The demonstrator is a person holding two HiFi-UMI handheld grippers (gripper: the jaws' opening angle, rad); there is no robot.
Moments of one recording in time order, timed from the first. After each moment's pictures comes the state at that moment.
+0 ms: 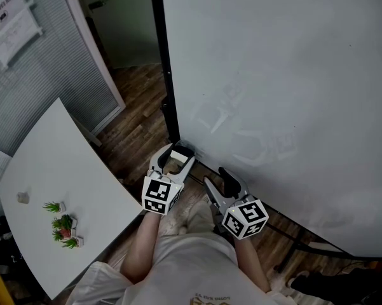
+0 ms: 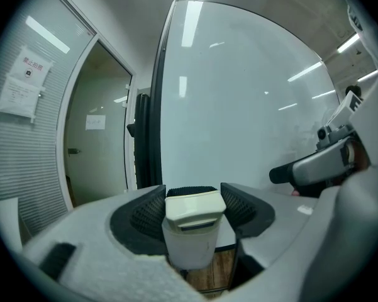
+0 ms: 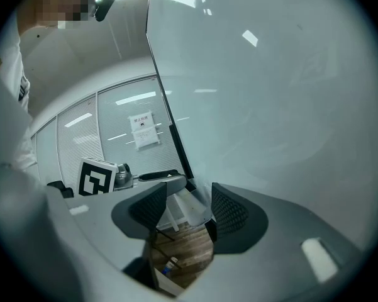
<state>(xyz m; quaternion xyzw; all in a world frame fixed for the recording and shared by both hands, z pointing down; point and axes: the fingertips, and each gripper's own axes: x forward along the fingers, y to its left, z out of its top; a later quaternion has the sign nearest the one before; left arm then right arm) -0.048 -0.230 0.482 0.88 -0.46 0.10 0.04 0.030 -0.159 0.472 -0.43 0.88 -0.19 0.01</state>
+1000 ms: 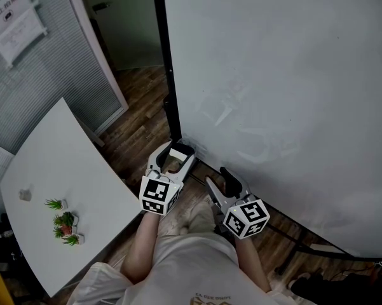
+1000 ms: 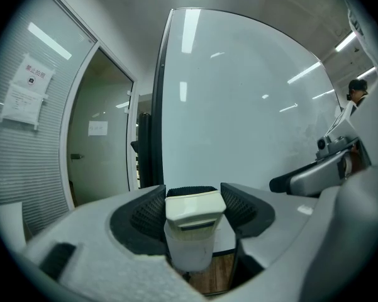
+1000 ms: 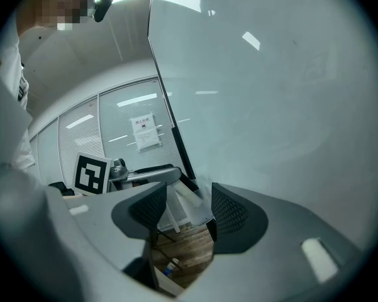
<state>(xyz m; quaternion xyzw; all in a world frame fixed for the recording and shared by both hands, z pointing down) -0.053 -0.218 0.454 0.88 -0.47 0.08 0.02 0.032 -0.149 0.465 -0.43 0.88 -0.19 0.01</state>
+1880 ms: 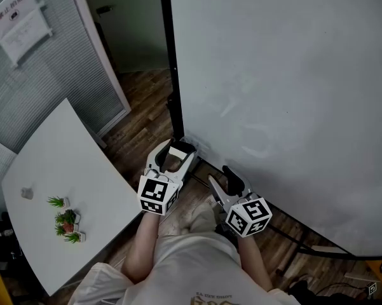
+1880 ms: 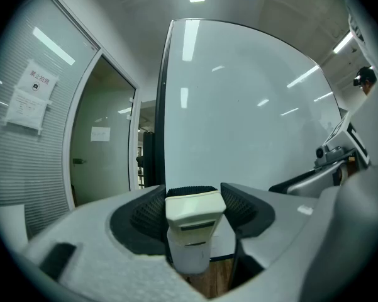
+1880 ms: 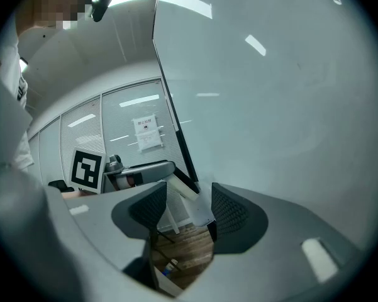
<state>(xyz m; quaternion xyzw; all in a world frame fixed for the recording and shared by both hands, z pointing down) -0.060 -0.202 0.432 0.88 -0.48 0.05 0.01 0.033 -0.139 0.457 -0.42 0.89 -0.18 0.02</state>
